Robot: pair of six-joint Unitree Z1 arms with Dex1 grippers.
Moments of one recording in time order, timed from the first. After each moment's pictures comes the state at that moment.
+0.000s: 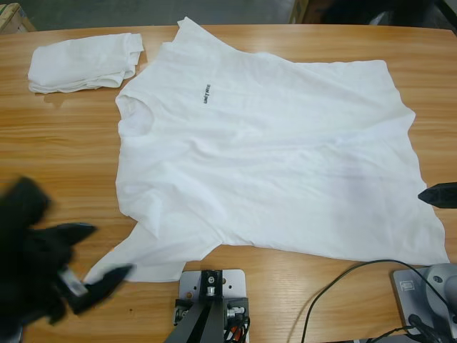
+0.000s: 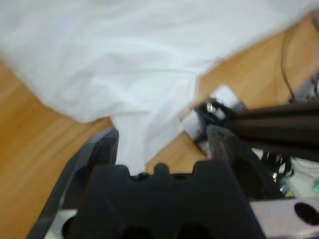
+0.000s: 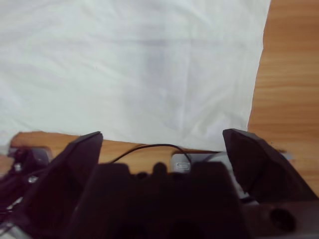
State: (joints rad) arm 0 -1.52 1.41 -0.99 0.65 0.40 -0.82; arm 1 0.60 1.08 -0.80 0.97 -0.04 0.84
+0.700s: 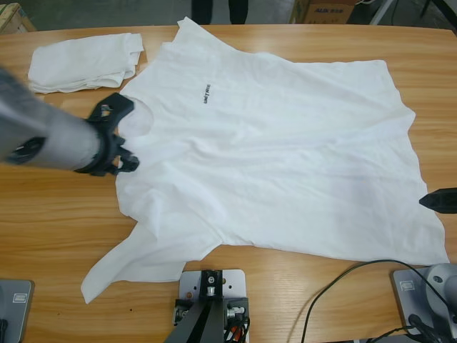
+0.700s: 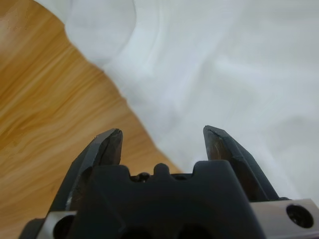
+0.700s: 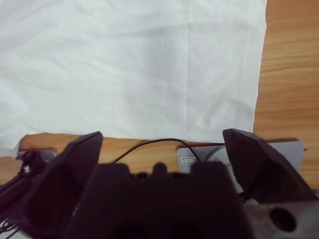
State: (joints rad) arm 0 -0.91 1.80 -1.14 0.71 0.31 -0.44; arm 1 0.61 1.06 -0.78 0.98 -0.03 0.90
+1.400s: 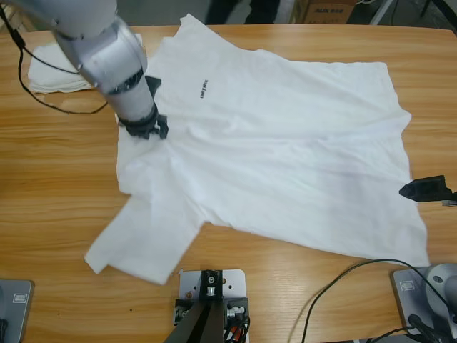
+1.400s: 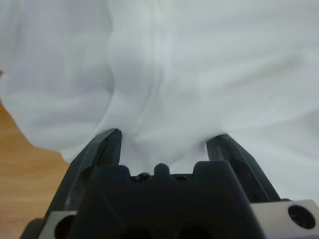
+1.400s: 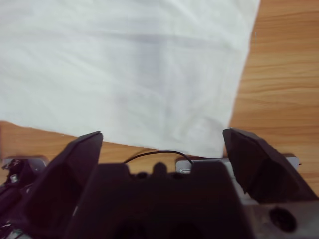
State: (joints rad) arm 0 -0.69 2.20 -1.59 0.88 0.24 -0.57; arm 1 0.61 1.18 -0.78 0.91 -0.05 0.84
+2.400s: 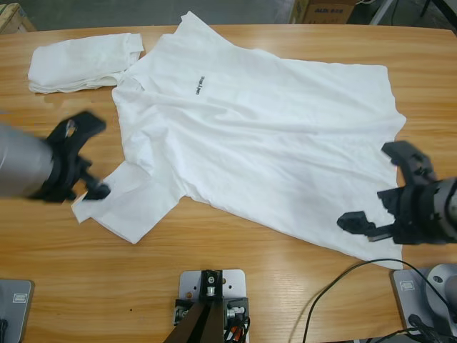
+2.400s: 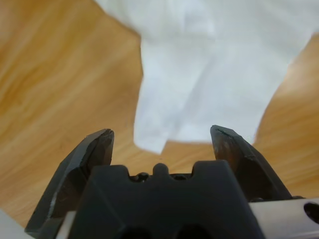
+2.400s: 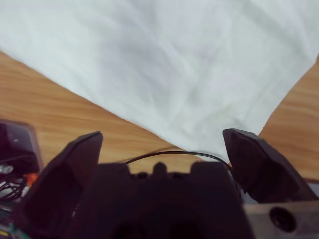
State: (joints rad) arm 0 -0.97 1.68 -1.11 0.93 0.28 -0.46; arm 1 0.99 1.39 -0.74 0.74 -0.07 0.95
